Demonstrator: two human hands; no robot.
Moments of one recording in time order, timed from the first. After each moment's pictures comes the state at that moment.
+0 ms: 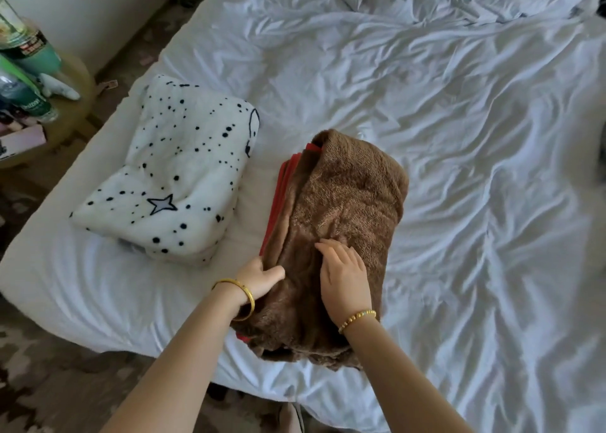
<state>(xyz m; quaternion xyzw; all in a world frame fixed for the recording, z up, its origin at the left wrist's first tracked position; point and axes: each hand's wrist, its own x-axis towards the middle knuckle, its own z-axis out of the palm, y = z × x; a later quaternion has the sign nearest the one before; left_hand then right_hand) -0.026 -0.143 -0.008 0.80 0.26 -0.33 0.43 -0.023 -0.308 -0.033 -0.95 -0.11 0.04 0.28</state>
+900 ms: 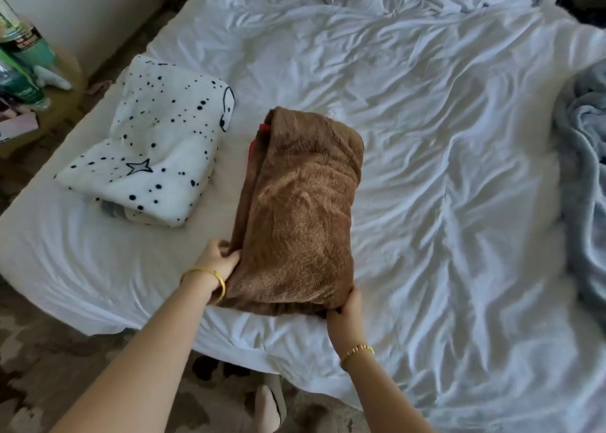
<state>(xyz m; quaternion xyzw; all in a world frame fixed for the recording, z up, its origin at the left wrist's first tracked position) -0.089 -0.171 -0.026 0.81 0.36 -0.19 0.43 -0.145 -0.391 -0.070 -0.75 0.22 0.16 0.61</state>
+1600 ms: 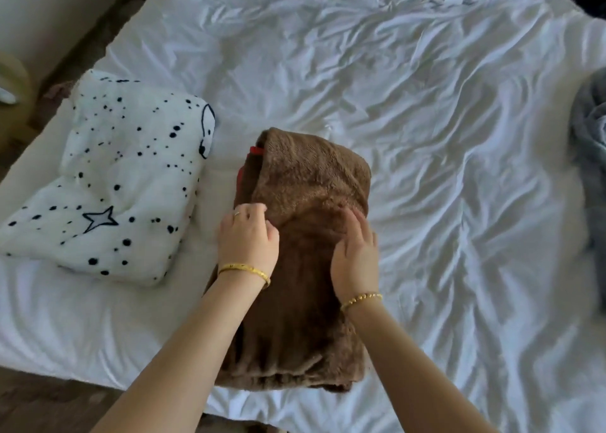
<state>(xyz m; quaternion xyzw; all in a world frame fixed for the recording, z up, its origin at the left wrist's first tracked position) 0.029 -0.204 -0.015 0.98 0.12 0.01 0.16 0.021 -0.358 -0.037 -0.92 0.07 -0.02 0.39</state>
